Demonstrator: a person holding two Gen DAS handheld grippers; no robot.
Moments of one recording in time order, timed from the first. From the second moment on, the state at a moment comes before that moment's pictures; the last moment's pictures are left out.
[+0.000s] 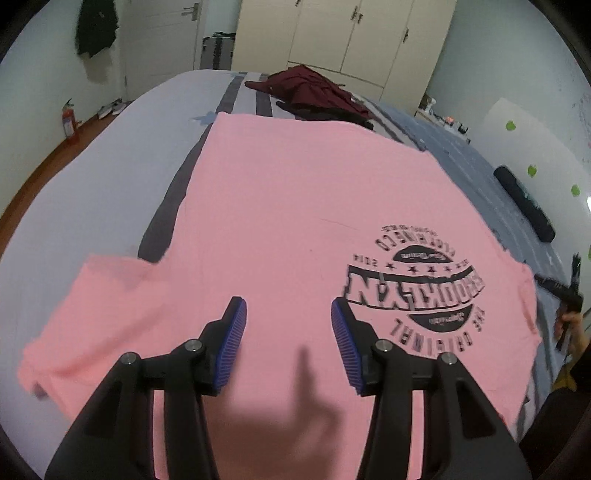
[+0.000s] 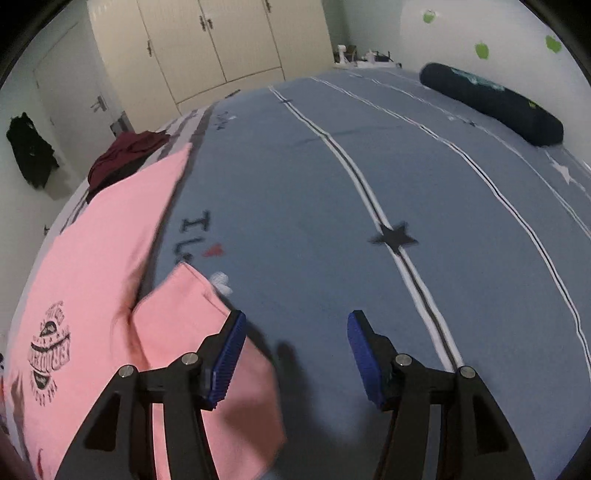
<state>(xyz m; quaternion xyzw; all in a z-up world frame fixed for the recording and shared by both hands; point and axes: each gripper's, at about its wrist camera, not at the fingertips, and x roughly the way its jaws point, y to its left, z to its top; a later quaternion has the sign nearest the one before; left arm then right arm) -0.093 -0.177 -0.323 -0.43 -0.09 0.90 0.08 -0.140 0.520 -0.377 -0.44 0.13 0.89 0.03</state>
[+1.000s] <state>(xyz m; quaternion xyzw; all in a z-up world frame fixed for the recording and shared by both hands) -0.068 -0.171 -0.322 -0.45 -0.13 0.88 0.07 -0.107 0.510 -0.365 -0.49 0.03 0.86 0.15</state>
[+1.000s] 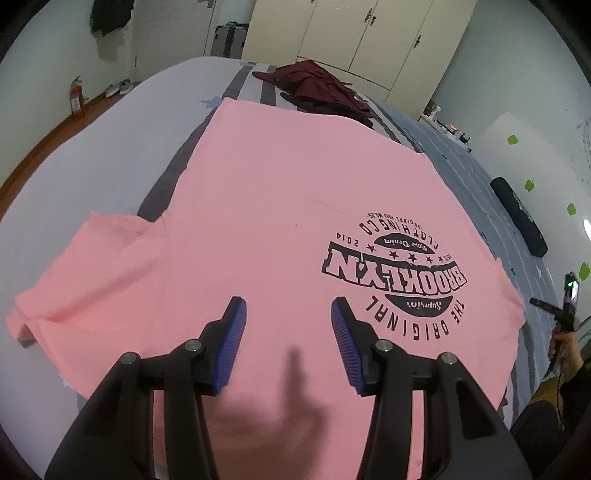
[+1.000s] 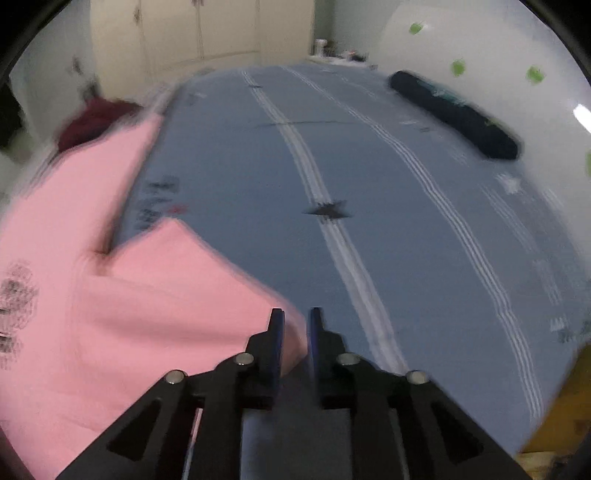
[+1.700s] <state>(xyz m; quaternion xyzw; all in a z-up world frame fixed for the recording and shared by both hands) -0.069 -0.165 -0.322 -0.45 -0.11 0.88 0.08 -0.205 0.462 -0.379 -0.47 0.06 0.88 -0.03</state>
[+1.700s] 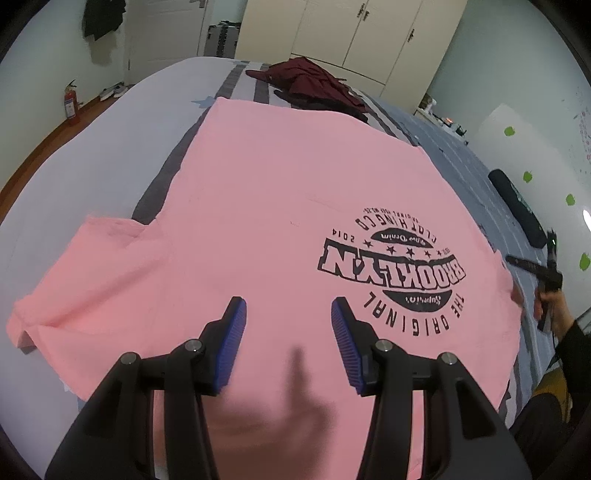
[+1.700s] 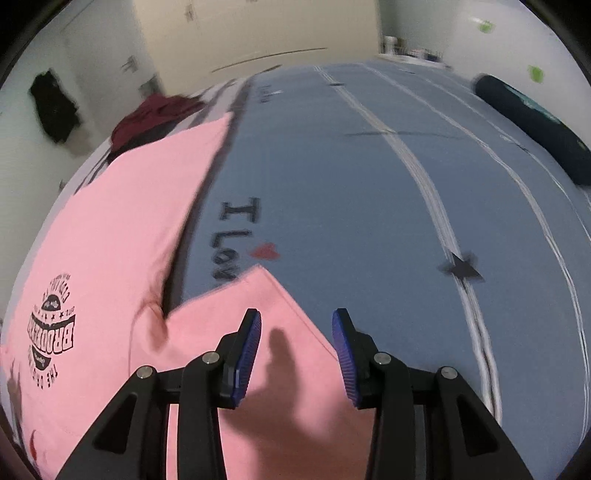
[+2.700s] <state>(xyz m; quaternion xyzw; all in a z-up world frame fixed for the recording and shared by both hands) -0.080 -0.180 -0.343 -0.46 -0.13 0.88 0.06 -0.232 0.454 -0.392 -0.45 0.04 0.89 -0.04</state>
